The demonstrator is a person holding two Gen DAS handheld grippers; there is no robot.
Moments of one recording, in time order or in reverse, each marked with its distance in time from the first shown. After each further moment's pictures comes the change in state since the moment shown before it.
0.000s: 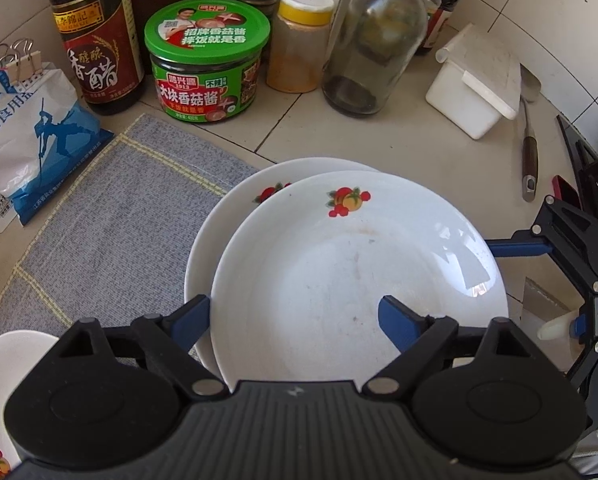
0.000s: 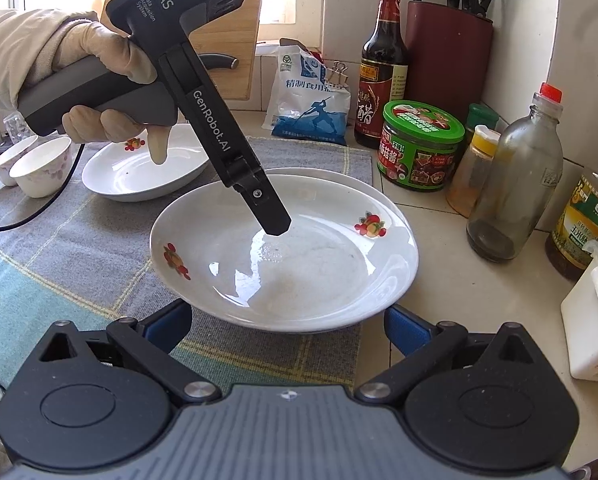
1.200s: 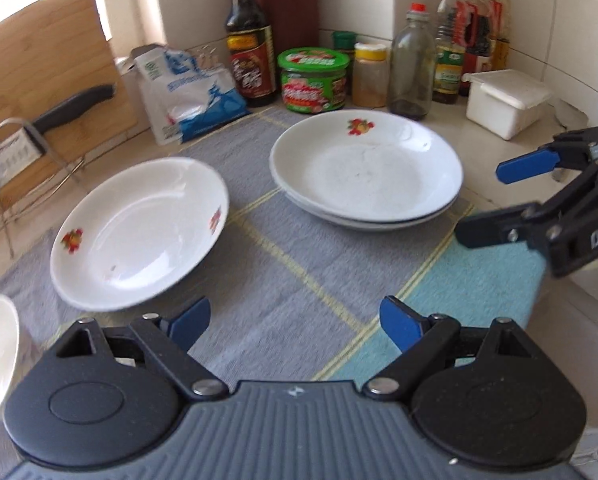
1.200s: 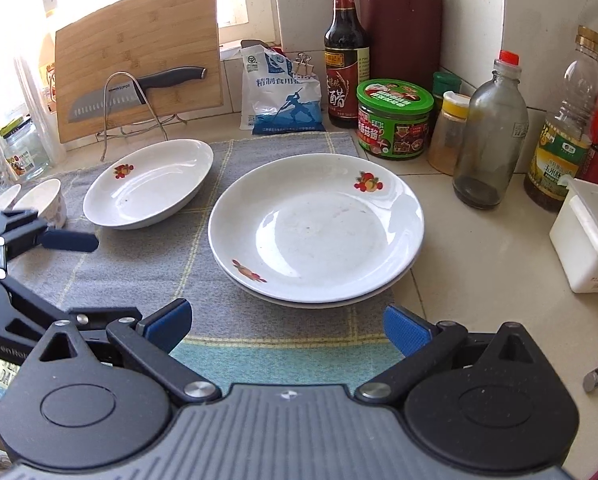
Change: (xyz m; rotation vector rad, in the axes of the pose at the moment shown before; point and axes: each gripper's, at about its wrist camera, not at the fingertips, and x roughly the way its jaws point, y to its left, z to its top) left arm -0.065 -0.067 -0.193 -0.192 -0.337 0.400; right arm -0.019 0.035 0.006 0.229 0.041 -0.056
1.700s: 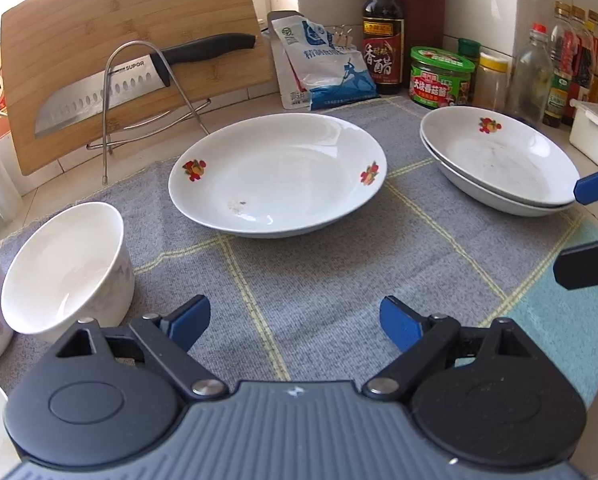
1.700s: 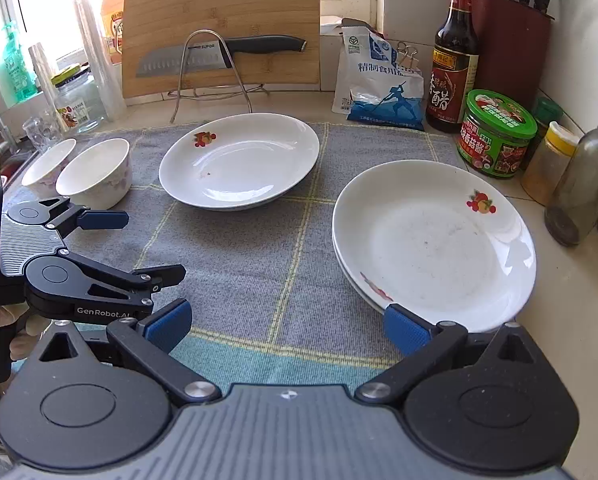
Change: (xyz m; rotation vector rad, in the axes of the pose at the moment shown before) left arm 0.009 0.059 -0.035 -0.187 -0.035 0.183; right arm 0.025 0.076 0.018 -0.158 0.099 0.083
